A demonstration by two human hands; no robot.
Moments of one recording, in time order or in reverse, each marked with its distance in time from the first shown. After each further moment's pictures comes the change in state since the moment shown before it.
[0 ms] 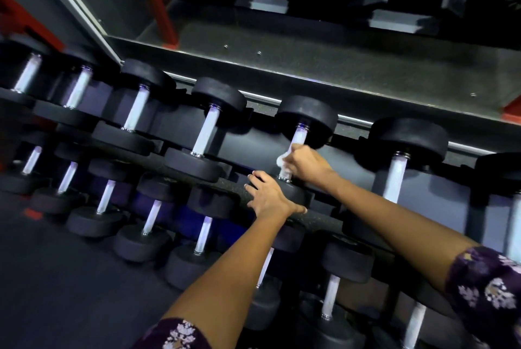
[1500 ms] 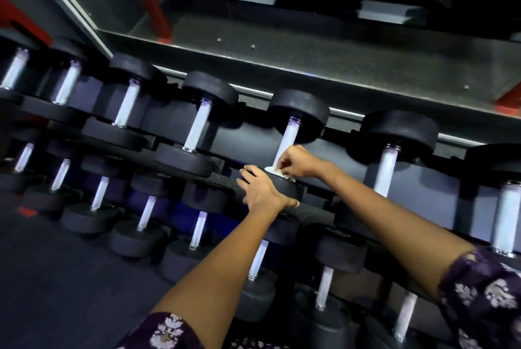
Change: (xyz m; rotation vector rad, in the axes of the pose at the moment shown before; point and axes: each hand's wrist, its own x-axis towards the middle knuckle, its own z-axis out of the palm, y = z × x) left_hand -0.004 0.004 0.000 -0.043 0.044 -0.010; right_hand -0.003 -0.001 -0.011 0.309 -0.259 0.078
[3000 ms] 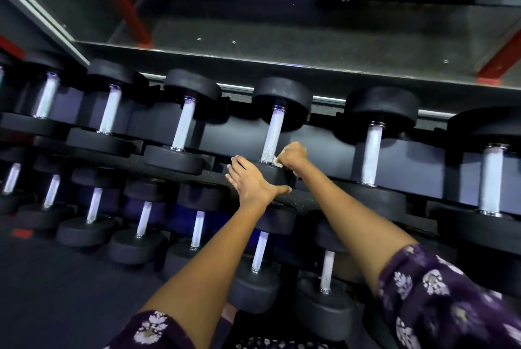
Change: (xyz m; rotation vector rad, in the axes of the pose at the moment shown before) left_hand 0.004 -0.015 0.015 -0.018 0.119 0.123; right_hand 0.009 0.011 0.042 0.505 0.332 0.631
